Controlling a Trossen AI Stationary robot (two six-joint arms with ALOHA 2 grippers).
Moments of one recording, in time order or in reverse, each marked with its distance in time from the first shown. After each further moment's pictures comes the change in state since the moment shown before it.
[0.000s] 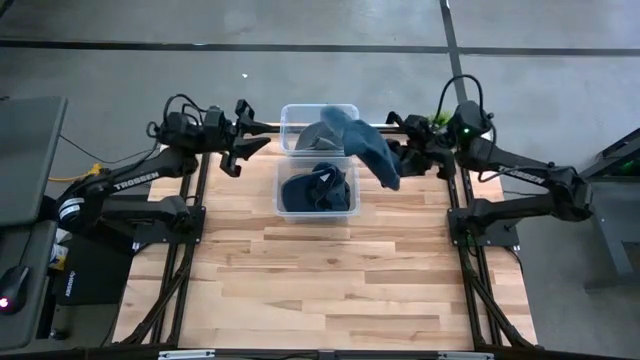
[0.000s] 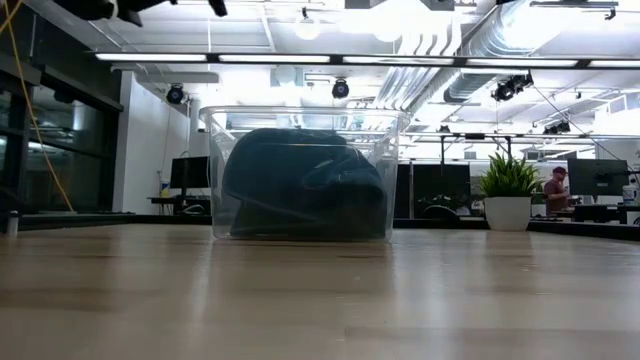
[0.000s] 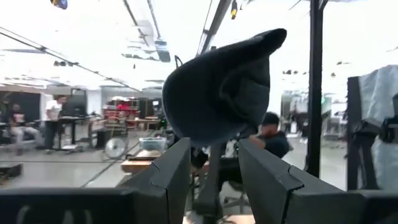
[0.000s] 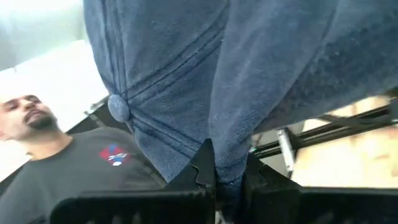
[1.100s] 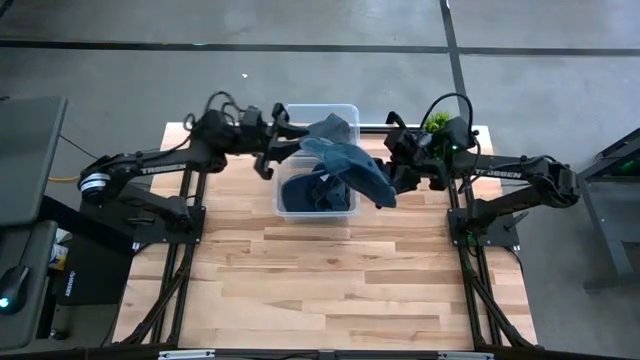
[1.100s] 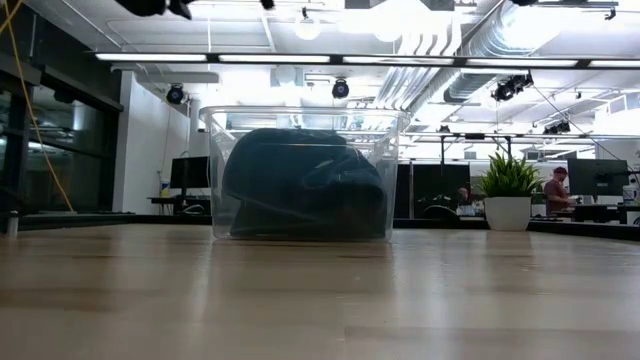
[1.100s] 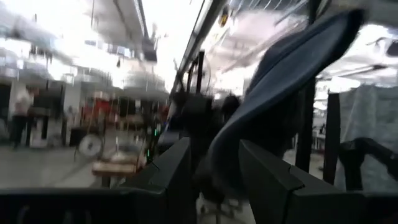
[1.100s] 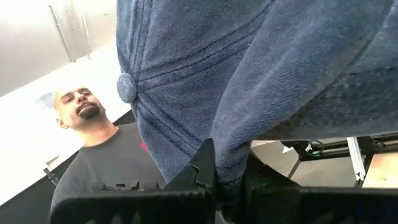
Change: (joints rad) left arm -0.204 0.290 0.192 0.095 -0.145 -0.023; right arm 0.172 0.179 0.001 0.465 -0.013 0.252
